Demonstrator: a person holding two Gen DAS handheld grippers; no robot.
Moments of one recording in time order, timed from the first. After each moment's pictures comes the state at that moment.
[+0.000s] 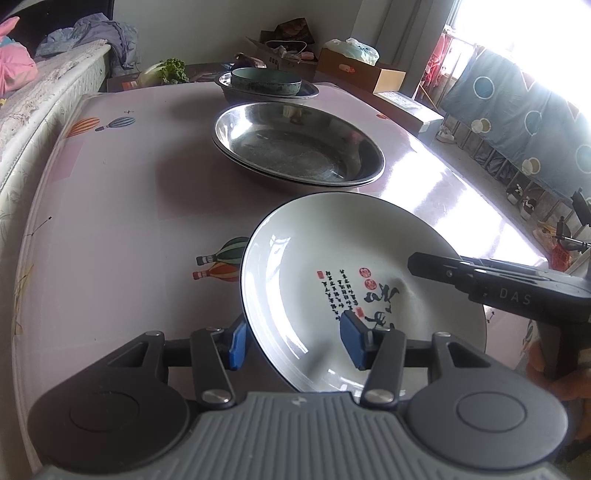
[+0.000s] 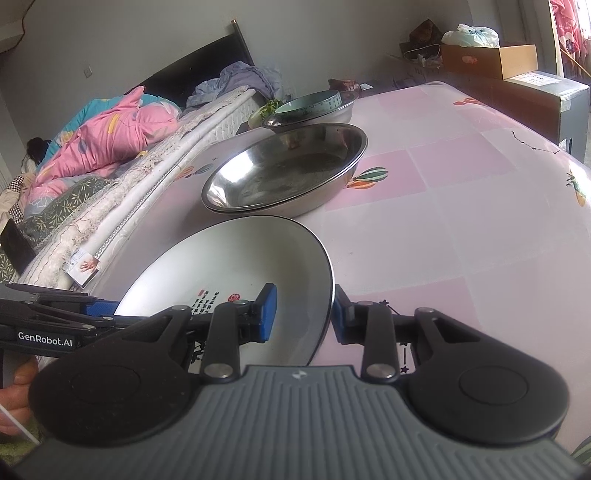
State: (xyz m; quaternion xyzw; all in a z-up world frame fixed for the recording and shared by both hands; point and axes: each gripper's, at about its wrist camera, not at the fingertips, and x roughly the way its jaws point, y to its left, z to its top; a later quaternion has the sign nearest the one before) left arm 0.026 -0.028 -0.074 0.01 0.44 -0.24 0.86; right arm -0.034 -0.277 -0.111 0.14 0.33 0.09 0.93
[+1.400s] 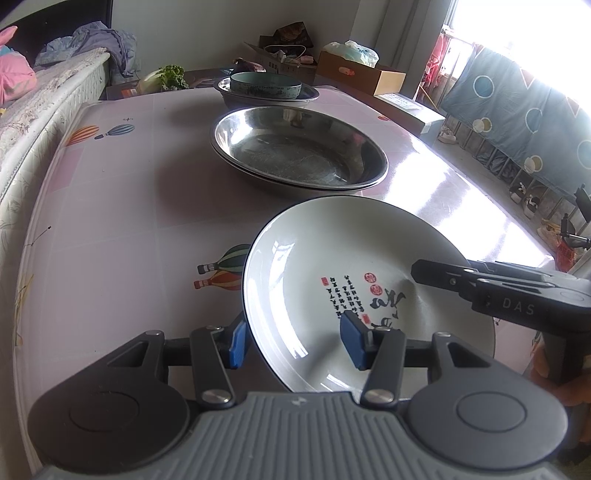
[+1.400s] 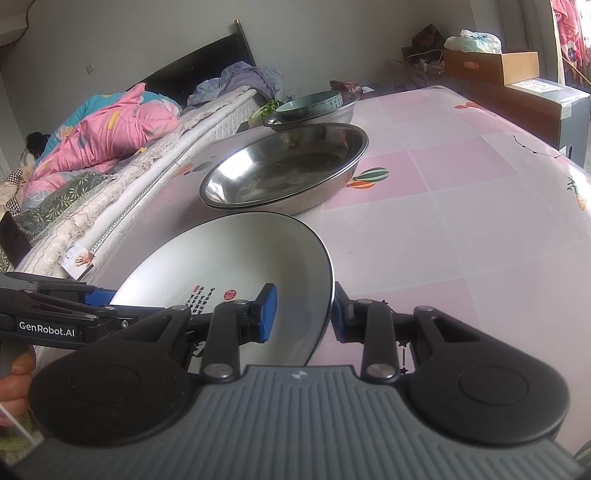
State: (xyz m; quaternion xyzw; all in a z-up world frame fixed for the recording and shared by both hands) left arm 0.027 -0.030 -0.075 0.02 0.43 -0.24 0.87; right arm -0.032 -0.274 -0.115 0.13 0.33 0.09 0.93
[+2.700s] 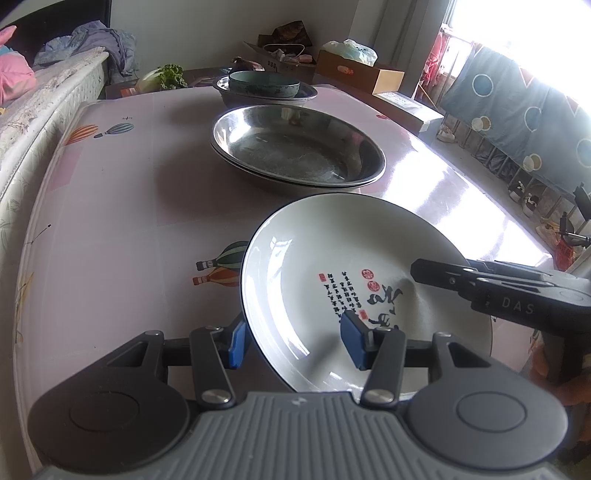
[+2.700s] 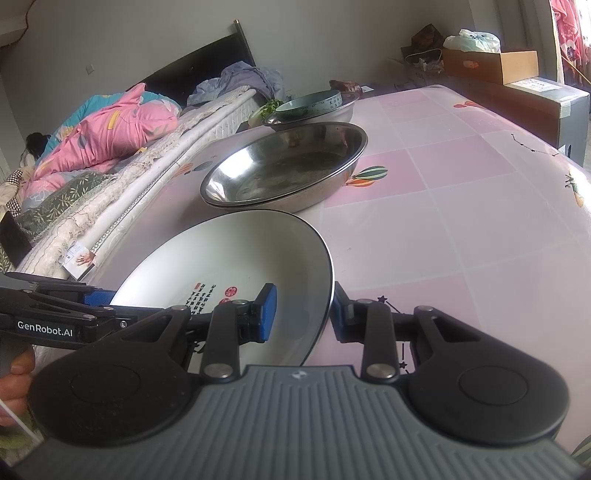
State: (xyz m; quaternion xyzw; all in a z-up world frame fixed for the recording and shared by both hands) left arm 0.028 -0.031 -0.075 0.03 0.43 -0.24 0.87; right arm -0.037 -0.274 -0.114 0.13 0.33 0.09 0.93
